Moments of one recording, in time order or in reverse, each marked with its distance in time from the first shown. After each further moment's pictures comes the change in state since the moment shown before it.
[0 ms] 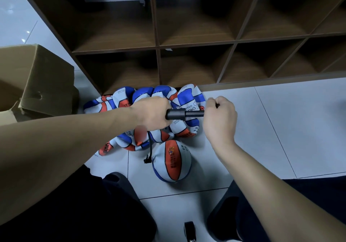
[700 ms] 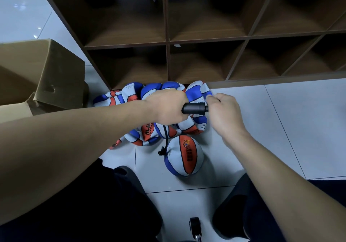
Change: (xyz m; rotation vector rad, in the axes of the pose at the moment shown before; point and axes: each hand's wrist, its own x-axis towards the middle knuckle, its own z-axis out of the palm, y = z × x) left_hand 0.000 0.009 -0.002 0.003 0.091 0.090; right_hand 0.001 -0.011 -0.004 0.042 -0.286 0.049
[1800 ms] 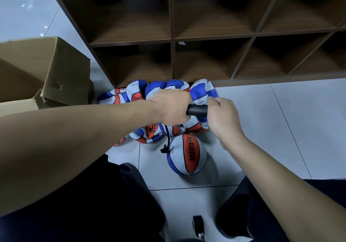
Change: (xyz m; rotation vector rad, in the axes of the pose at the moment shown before) left_hand -0.004 0.002 0.003 0.091 -0.037 -0.005; right_hand -0.006 0.010 0.019 -0.010 -0.019 -0.017
